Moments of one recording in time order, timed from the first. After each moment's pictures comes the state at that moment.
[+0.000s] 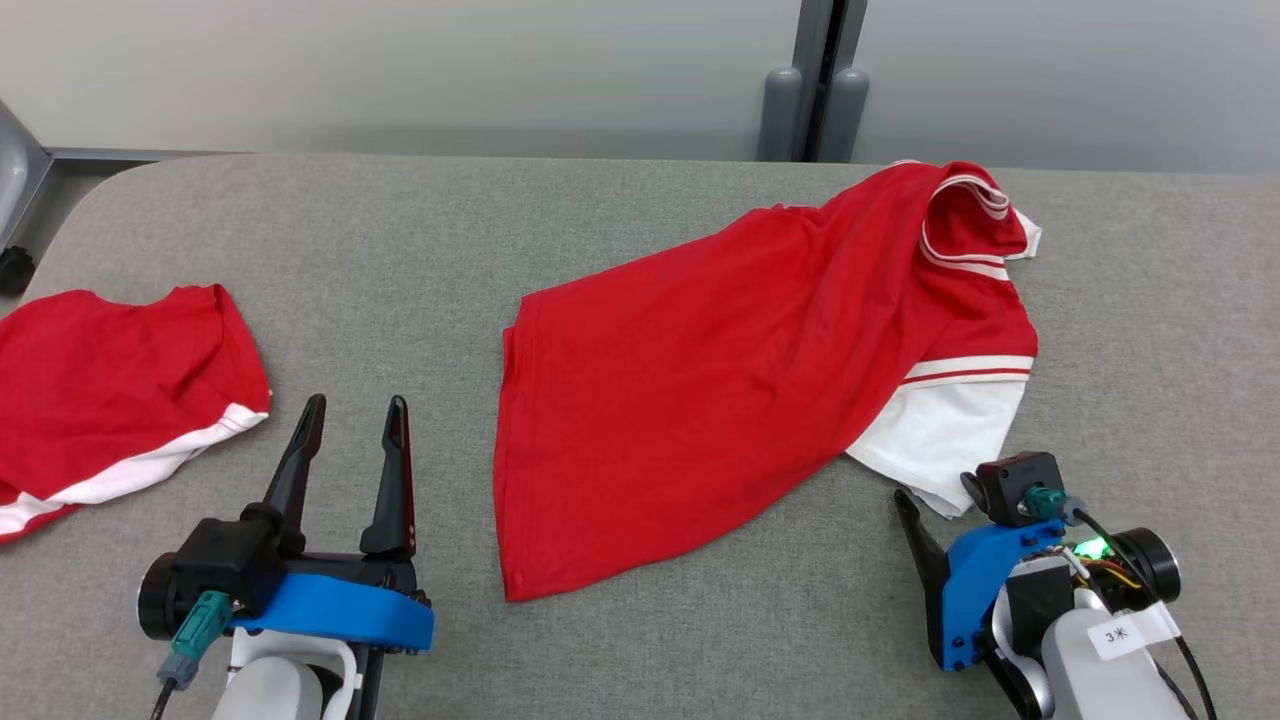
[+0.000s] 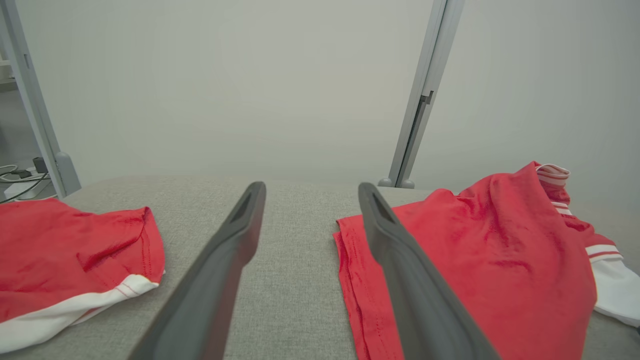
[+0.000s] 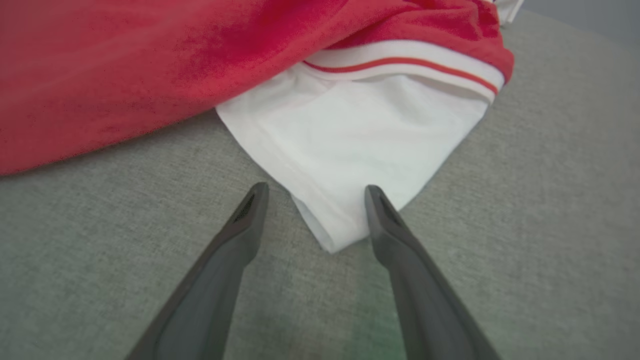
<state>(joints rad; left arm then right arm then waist) -0.14 0.14 -0.15 0.23 -0.29 -0.10 -0.26 -0.28 -0.07 0.04 0.47 -0.03 0.13 0.16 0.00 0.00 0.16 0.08</state>
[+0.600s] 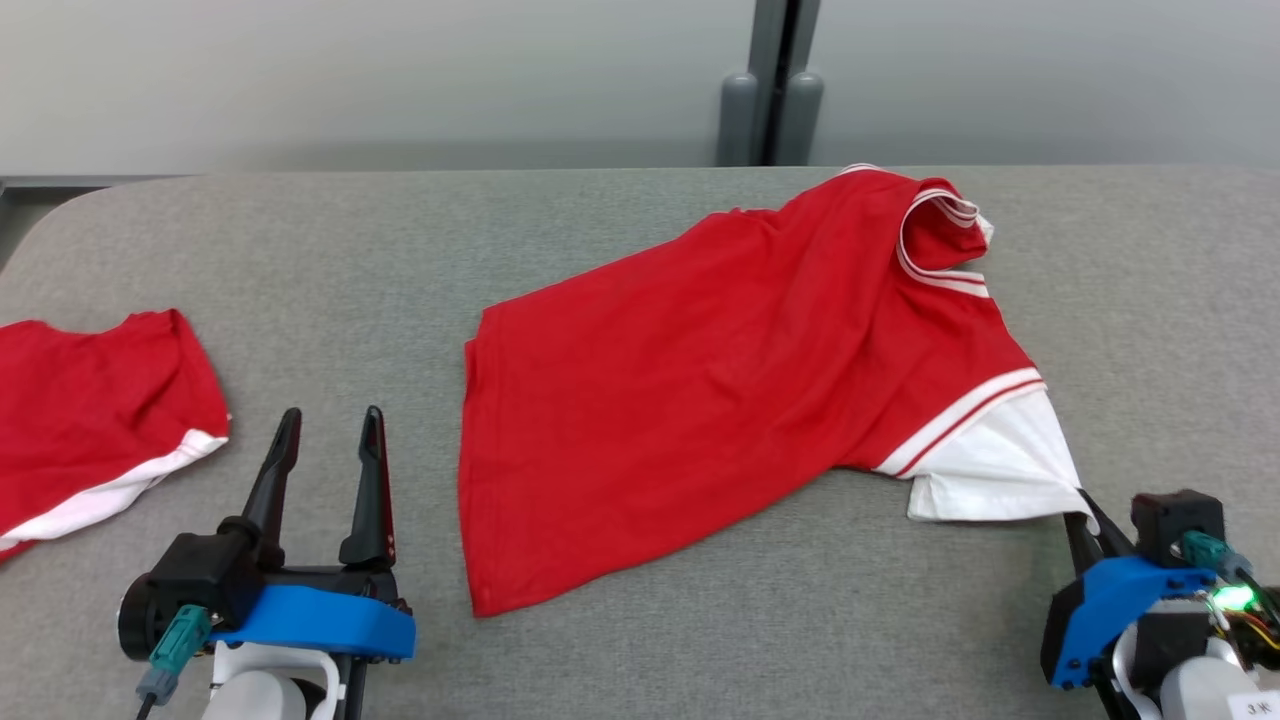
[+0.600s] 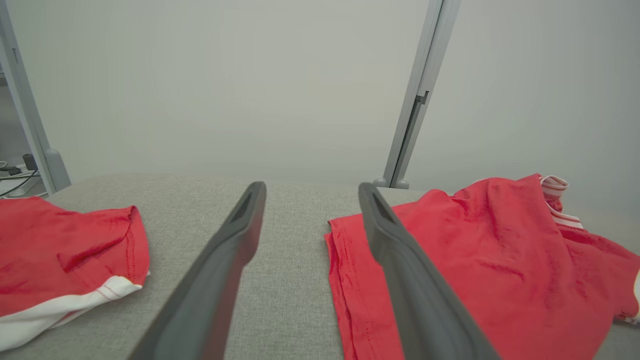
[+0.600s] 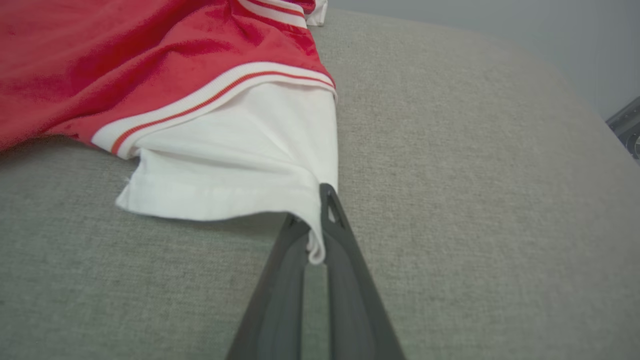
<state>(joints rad) -0.13 0.15 -0.13 0.22 -0.30 -0.09 -0.26 -0.22 -0.10 -0.16 0.46 -0.06 0.13 0.04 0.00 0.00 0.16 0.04</state>
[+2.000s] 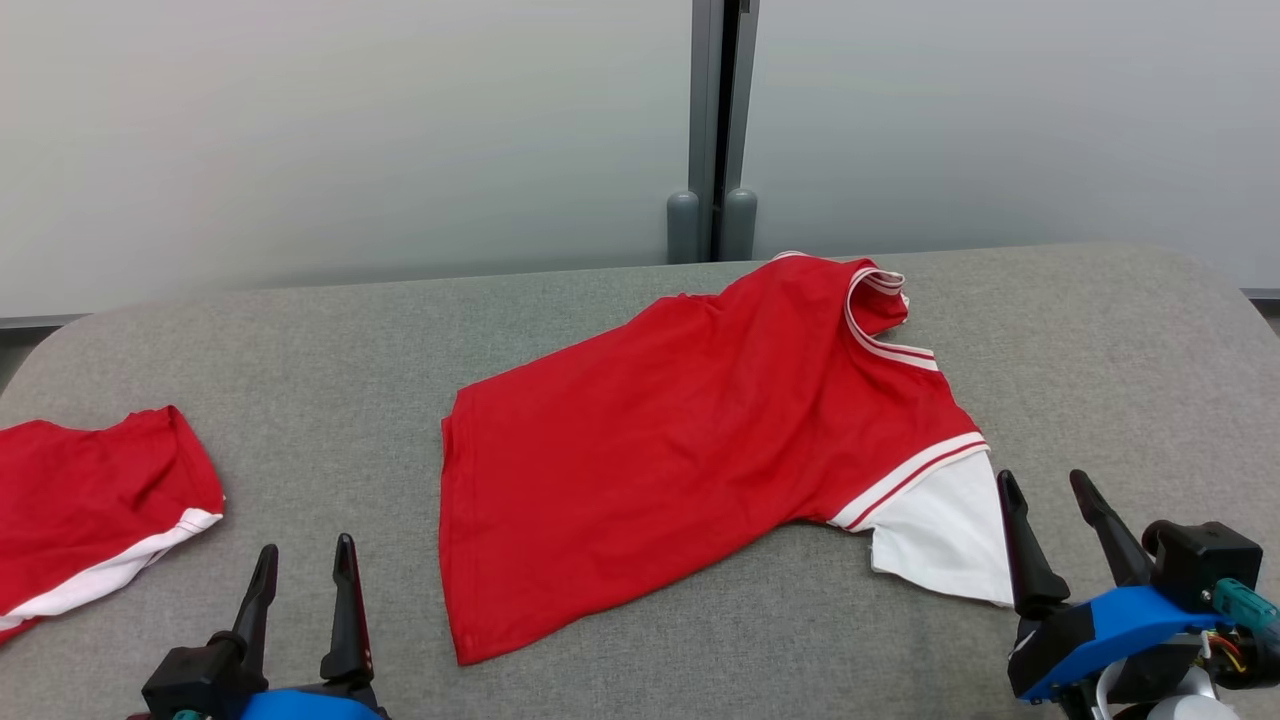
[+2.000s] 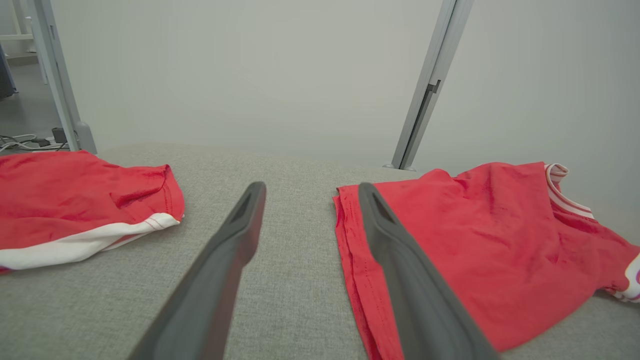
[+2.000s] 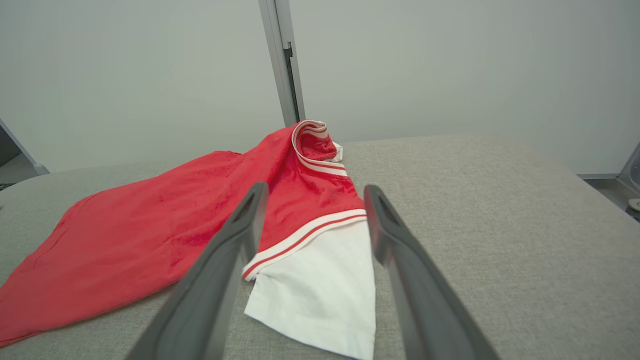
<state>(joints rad) 0.04 0.12 -0.05 0.27 -0.30 -0.07 -0.26 -0.06 -0.05 -0.10 0.17 0.17 0.13 -0.02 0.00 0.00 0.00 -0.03</state>
